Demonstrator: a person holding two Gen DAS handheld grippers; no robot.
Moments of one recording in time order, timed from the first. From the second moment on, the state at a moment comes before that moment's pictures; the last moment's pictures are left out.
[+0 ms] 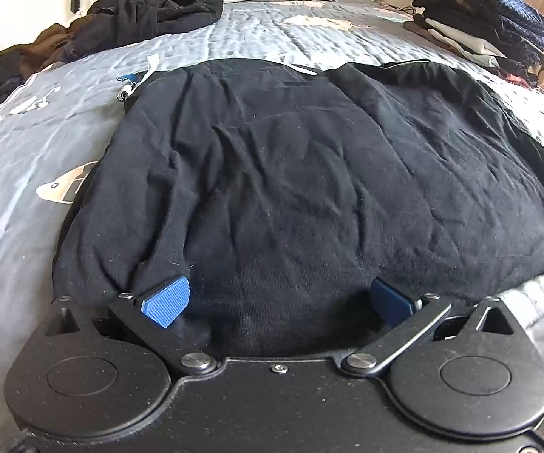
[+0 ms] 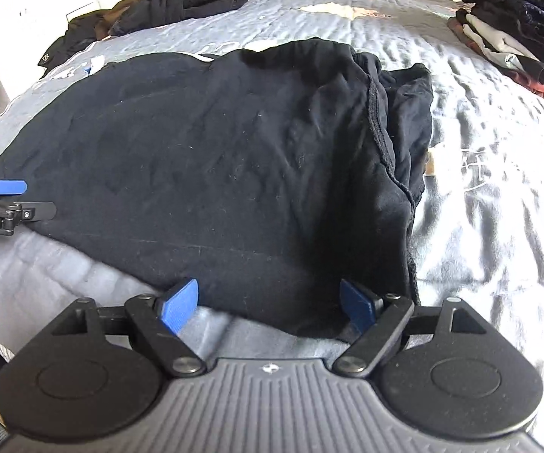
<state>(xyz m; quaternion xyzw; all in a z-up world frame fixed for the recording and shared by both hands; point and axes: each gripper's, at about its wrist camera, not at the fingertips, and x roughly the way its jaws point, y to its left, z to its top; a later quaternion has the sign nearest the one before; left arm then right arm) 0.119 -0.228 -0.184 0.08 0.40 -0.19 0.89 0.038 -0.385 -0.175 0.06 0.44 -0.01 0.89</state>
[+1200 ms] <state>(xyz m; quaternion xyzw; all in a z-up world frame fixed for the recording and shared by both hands) 0.144 -0.166 -0.166 0.05 0.43 -0.20 0.88 0.035 -0.413 -0.172 0.11 0.44 -0.03 0.89</state>
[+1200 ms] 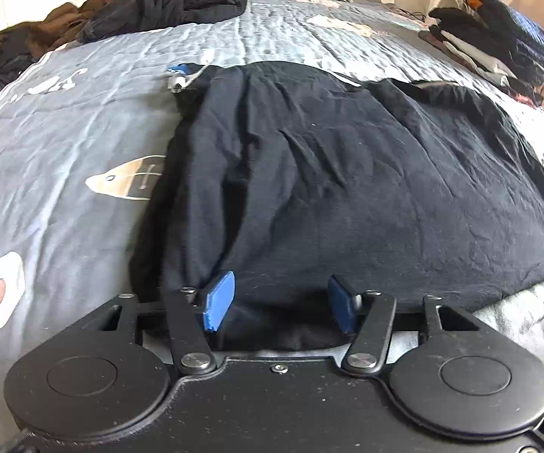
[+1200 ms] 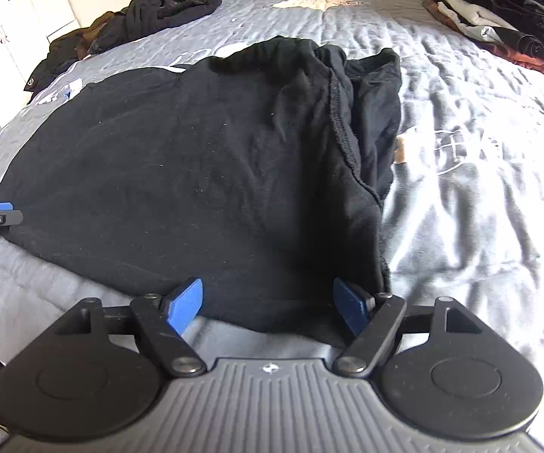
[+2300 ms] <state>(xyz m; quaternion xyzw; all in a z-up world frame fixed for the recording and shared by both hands) 0.136 -0.199 -0.175 0.11 0.42 -0.19 0.88 0.067 -0.405 -0.171 0.08 0.48 0.01 0.87</state>
